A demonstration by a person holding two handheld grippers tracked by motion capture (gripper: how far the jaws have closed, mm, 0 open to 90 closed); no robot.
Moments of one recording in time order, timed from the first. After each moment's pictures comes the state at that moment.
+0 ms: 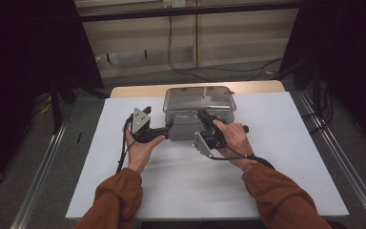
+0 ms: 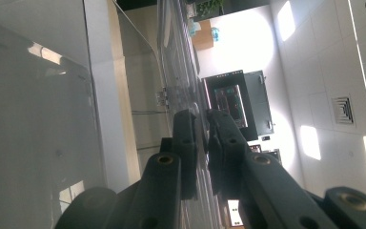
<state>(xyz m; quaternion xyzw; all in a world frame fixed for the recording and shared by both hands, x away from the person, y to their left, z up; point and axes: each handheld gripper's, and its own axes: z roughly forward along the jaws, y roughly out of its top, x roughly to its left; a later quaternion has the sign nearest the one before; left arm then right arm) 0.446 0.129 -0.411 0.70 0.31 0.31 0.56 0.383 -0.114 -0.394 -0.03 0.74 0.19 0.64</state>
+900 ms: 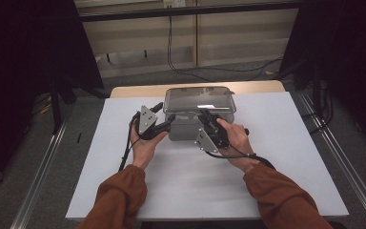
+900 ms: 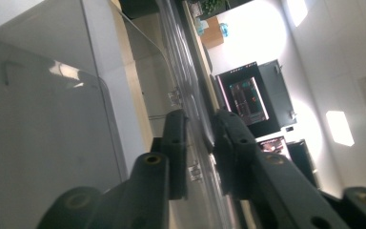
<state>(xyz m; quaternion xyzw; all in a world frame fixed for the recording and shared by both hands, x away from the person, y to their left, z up) 0.448 0.117 -0.409 0.71 0.24 0.34 0.56 0.386 -0.123 -0.396 0.02 0.76 0.25 0.60</state>
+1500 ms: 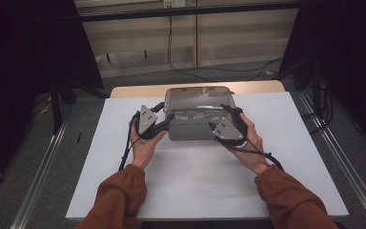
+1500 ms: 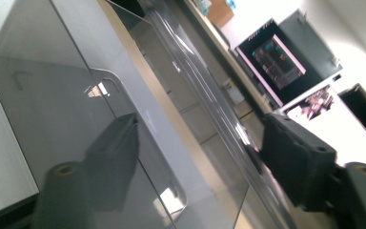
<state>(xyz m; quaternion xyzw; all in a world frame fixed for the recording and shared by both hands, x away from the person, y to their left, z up) 0.449 0.118 -0.408 0.71 0.23 0.35 0.57 0.392 -0.169 -0.400 0.17 0.77 0.34 0.52</state>
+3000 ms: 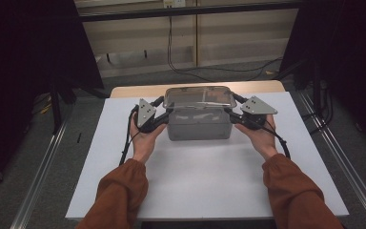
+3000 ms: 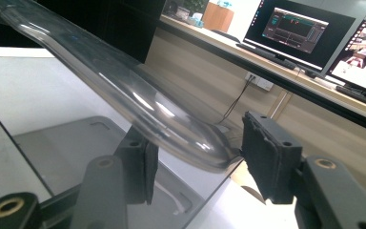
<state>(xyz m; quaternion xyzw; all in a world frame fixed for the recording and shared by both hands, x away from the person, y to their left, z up) 0.462 0.116 -0.395 0.70 0.24 0.35 0.58 0.431 -0.229 -0.392 0.29 0.71 0.49 0.41</state>
